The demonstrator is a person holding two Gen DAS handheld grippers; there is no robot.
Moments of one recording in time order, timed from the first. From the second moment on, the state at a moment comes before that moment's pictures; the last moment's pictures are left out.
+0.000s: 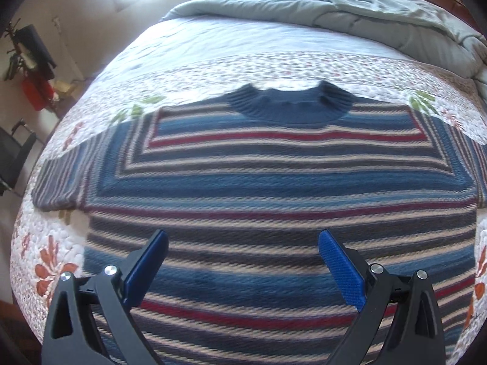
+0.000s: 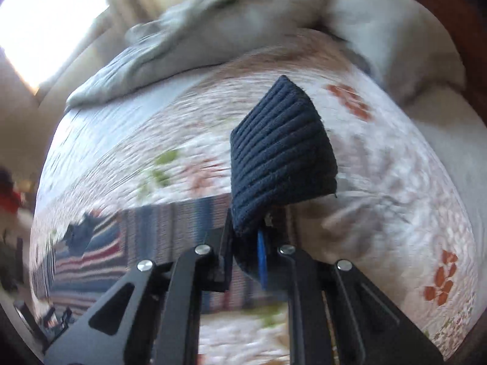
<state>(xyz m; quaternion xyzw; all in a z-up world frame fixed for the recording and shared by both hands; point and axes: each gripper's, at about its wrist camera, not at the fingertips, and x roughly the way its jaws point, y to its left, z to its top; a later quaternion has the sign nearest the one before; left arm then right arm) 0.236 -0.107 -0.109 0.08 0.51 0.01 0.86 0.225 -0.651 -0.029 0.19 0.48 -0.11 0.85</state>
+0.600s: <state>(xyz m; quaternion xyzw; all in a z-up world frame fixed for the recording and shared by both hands) 0.222 -0.041 -0.100 0.04 0.51 0.04 0.86 0.288 -0.349 -0.091 0.00 0.57 0.10 0.82</state>
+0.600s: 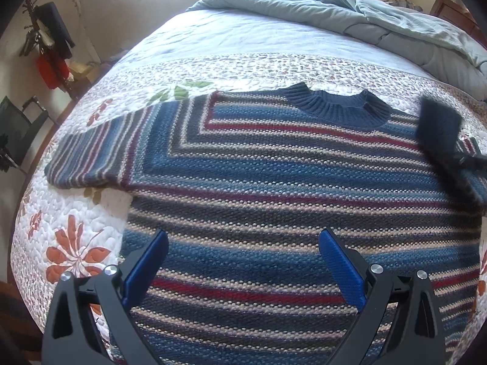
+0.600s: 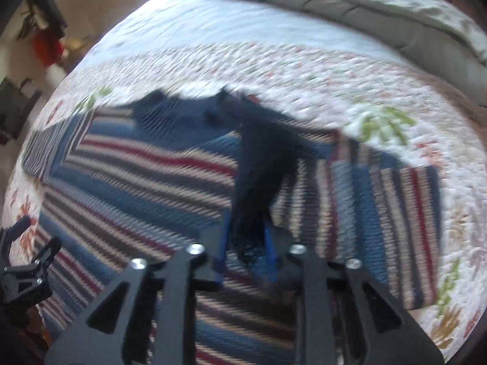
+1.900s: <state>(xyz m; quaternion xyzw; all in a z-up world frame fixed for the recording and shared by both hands) 0.312 -0.199 -0.158 -0.21 0.65 -0.20 0.70 0.241 -0.523 -0.081 0.10 0.53 0.02 0.84</state>
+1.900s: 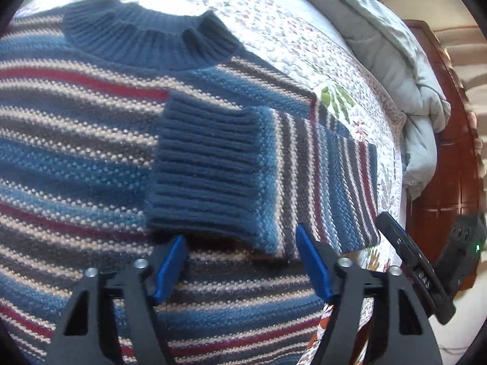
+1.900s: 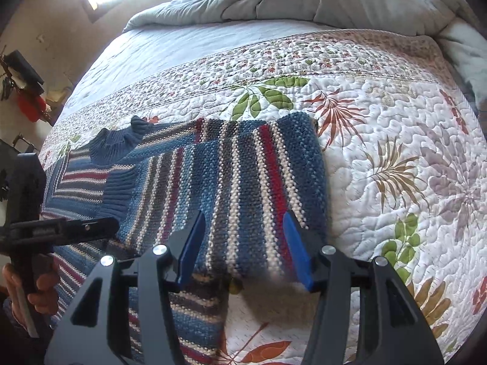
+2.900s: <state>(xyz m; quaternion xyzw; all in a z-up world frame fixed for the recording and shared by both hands) 0.349 -0.023 -0.089 -0.19 0.52 -0.05 0.83 0.252 -0.514 -0.104 0.13 0.56 0.06 0.82</state>
